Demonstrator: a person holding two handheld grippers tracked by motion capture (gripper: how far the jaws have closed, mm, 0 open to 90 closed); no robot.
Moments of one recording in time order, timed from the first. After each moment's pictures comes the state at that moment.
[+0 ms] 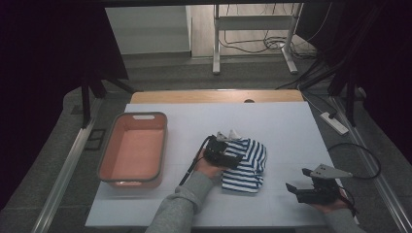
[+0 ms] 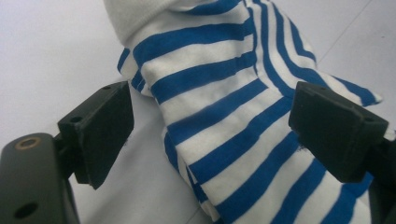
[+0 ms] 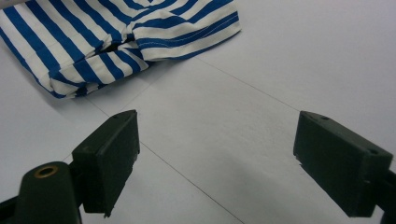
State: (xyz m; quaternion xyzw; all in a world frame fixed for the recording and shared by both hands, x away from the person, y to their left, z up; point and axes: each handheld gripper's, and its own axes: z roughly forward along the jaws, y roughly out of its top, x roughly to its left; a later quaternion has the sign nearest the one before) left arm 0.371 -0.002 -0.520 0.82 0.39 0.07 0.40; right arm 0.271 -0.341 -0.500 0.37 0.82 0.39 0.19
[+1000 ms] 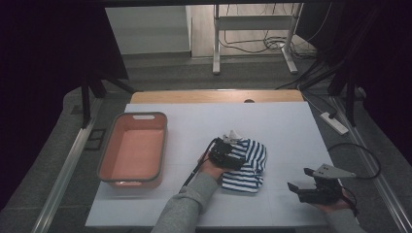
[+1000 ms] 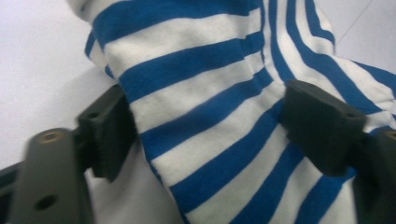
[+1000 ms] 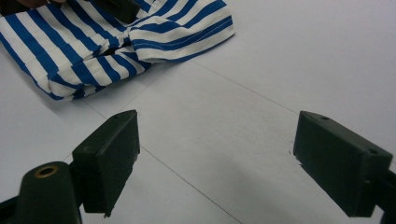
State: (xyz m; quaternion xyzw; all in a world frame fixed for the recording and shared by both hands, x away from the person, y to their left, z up) left arm 0.375 -0.020 -0.534 0.84 0.39 0.06 0.37; right arm 0.270 -0.346 -0.498 0.38 0.82 0.39 0.19
